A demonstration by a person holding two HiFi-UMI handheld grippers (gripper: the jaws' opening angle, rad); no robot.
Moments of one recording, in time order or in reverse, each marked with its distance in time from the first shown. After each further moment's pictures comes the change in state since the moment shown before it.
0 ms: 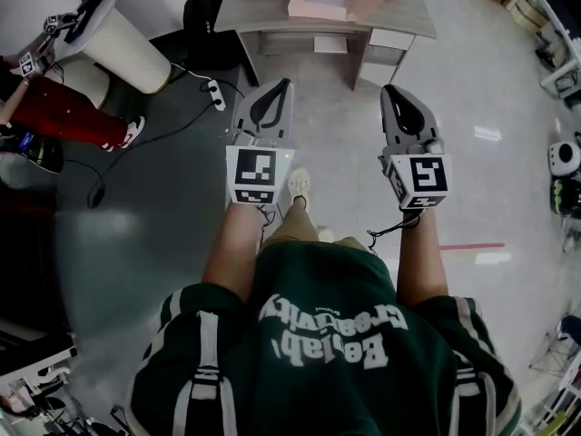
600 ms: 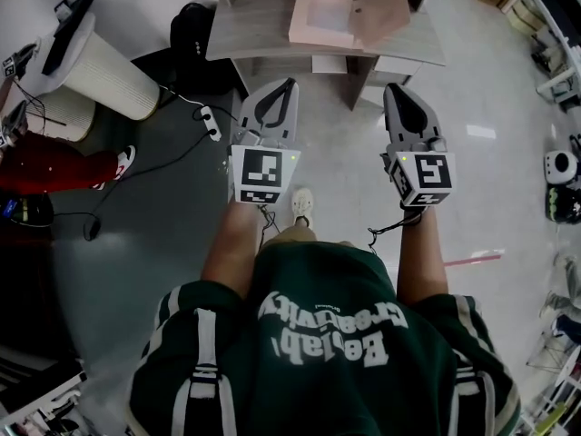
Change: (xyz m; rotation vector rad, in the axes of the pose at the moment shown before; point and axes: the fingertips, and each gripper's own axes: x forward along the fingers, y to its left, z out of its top) left arm 0.187 0.143 -0.039 0.036 -0.012 -0.062; right arm 0.230 -0.055 -0.012 0.031 0.019 -0.050
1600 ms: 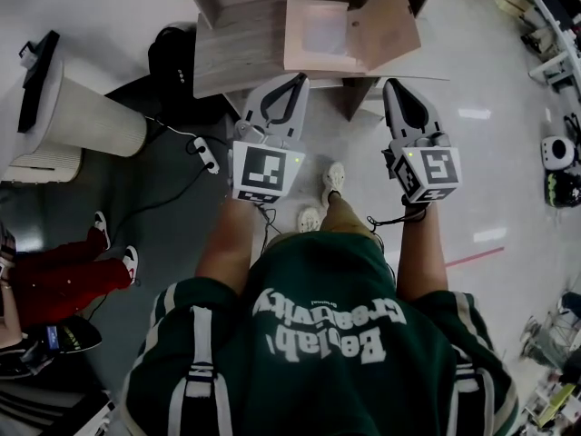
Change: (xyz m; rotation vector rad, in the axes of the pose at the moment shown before) left arm 0.186 0.114 -0.026 0.046 -0.061 -0.195; right arm 0.210 -0.056 -0.018 0.067 0.023 -0.057
